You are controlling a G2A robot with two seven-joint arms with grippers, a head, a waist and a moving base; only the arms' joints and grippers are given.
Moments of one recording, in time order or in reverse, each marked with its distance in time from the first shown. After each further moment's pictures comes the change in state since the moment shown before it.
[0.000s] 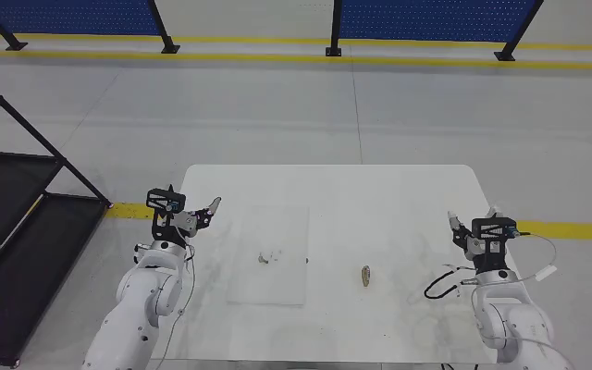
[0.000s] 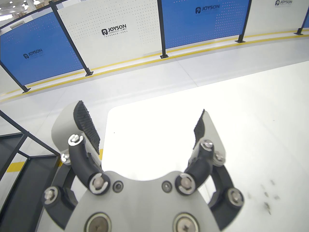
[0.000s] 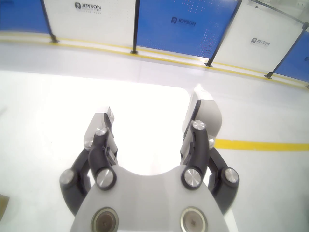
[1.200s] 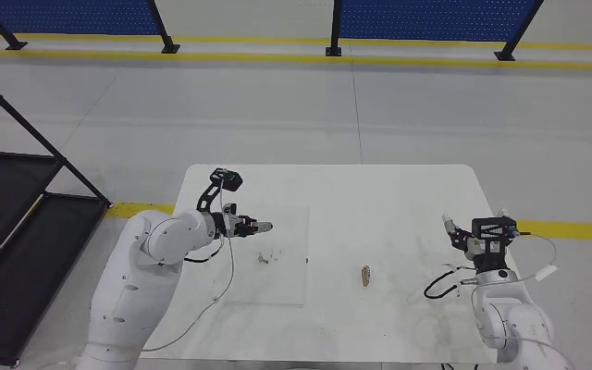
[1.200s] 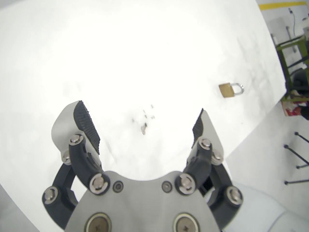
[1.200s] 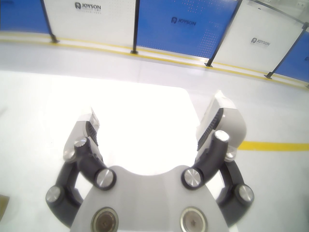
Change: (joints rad) left arm -0.349 0.007 0.120 -0.089 -0.621 -0.054 -1.271; right arm 0.000 0.000 0.000 0.000 0.000 0.000 0.000
